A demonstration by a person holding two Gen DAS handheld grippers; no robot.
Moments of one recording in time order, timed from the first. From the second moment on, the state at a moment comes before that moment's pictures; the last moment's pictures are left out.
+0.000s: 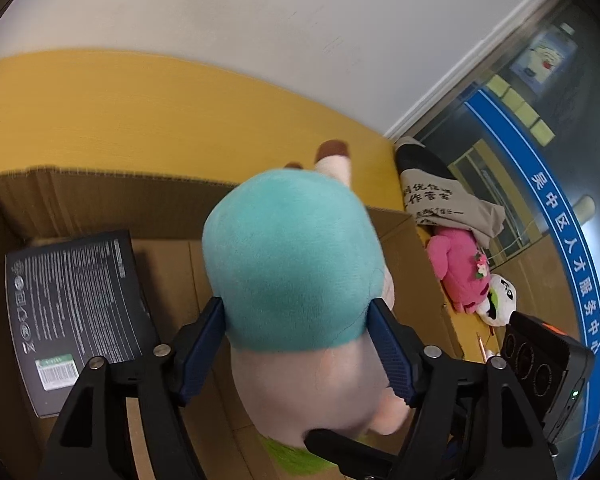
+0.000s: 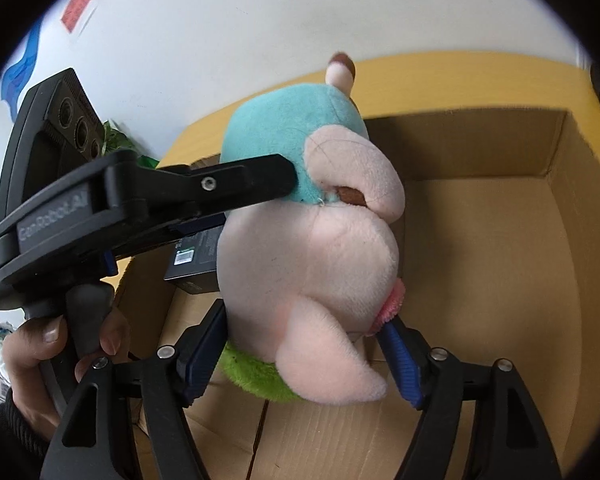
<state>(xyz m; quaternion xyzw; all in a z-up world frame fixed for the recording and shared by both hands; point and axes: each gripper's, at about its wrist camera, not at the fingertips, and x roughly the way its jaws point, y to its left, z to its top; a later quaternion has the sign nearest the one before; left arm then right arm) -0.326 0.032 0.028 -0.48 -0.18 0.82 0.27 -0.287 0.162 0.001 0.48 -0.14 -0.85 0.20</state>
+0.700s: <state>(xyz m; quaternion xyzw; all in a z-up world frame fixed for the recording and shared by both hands) -0.186 -0.022 0.163 -0.29 -0.10 0.93 0.20 -0.227 0.195 0.062 0.43 -0.12 -0.87 0.20</state>
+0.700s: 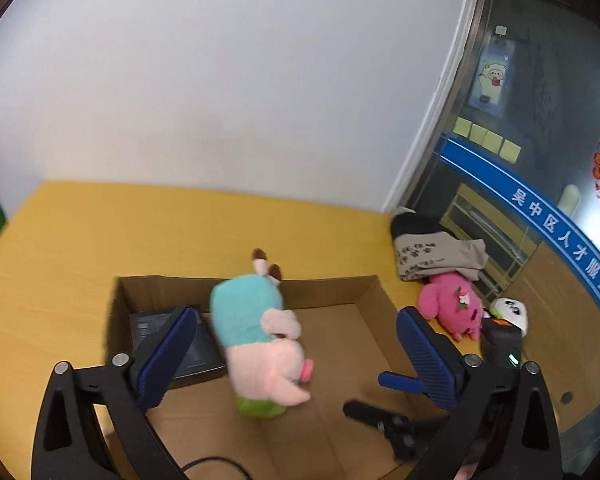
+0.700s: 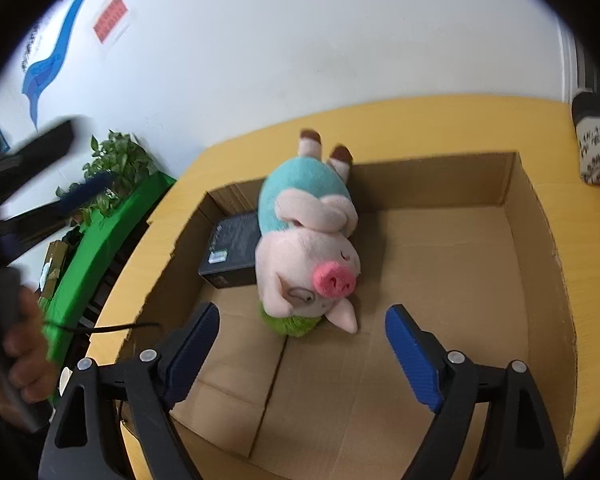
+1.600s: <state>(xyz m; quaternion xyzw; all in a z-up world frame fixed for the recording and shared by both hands) 0.054 -0.066 0.189 -0.24 -0.01 0.97 0.06 -0.043 0.196 0.119 0.36 0.01 -0.91 0.20</state>
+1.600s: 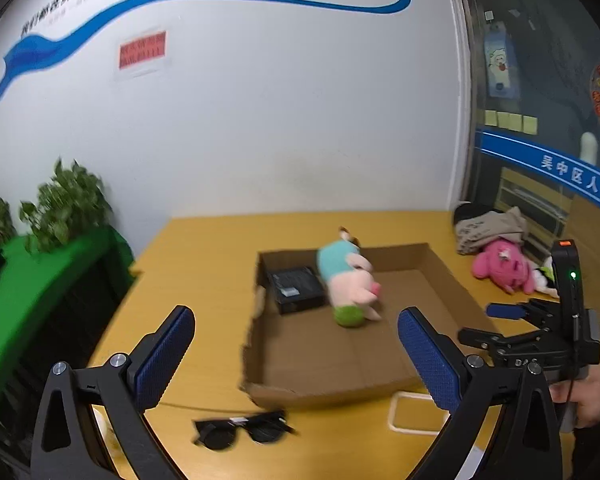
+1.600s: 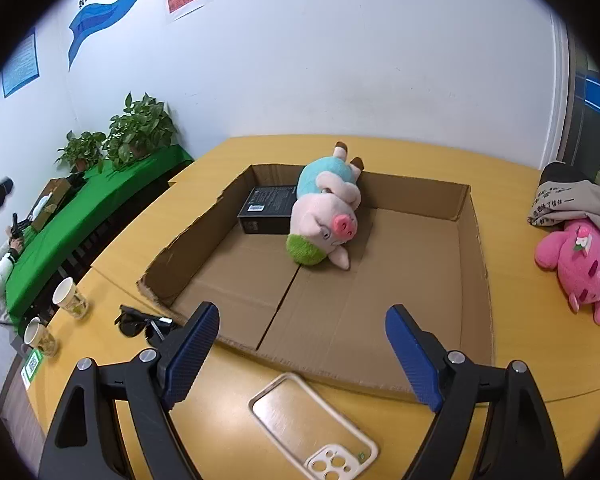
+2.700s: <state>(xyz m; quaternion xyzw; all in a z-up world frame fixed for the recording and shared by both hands) 0.031 -0.060 0.096 -0.30 -0.11 0.94 0.12 -0.164 0.164 0.090 0.43 -0.05 -0.87 0.24</state>
